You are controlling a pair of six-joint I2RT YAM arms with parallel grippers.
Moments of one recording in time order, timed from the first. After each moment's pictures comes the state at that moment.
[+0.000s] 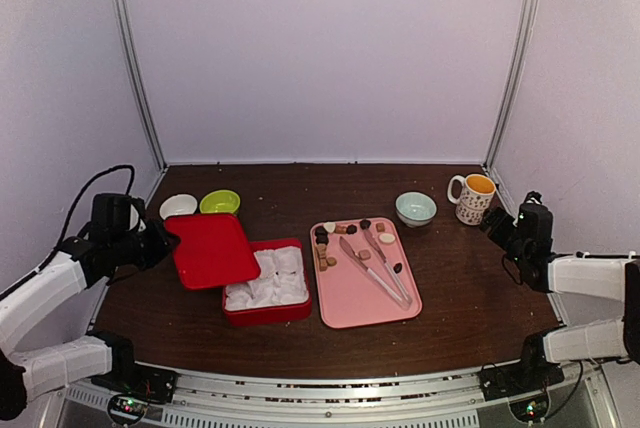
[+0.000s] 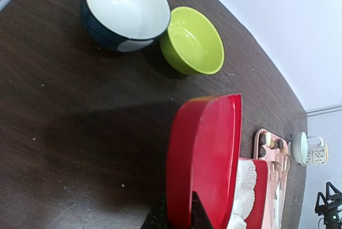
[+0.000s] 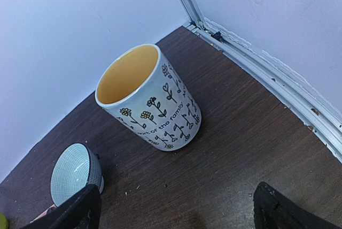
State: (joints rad) left arm -0.19 0.87 0.53 -0.31 0.13 -0.79; right arm 0.08 1.13 0.32 0.42 0.25 0.63
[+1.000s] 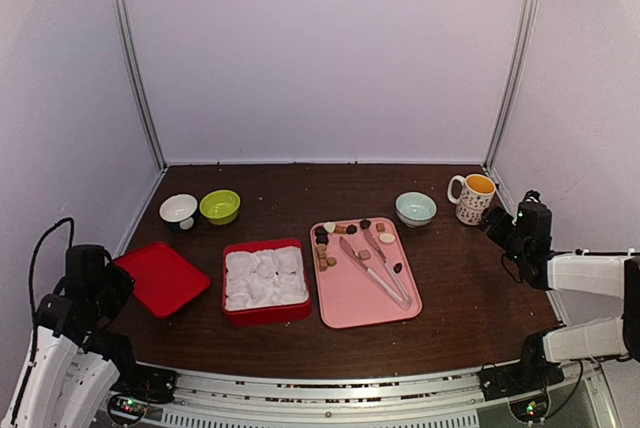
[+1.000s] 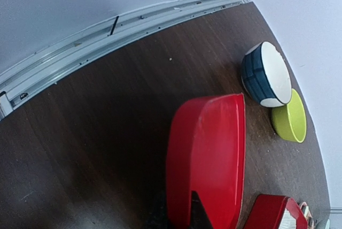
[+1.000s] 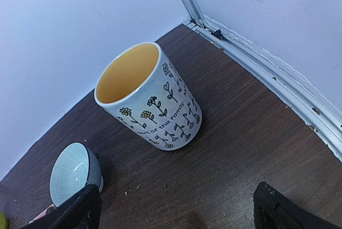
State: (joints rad) left arm -0.05 0.26 0.34 -0.78 -0.24 -0.99; right arm 0.08 1.15 0.34 0.41 0.24 0.63
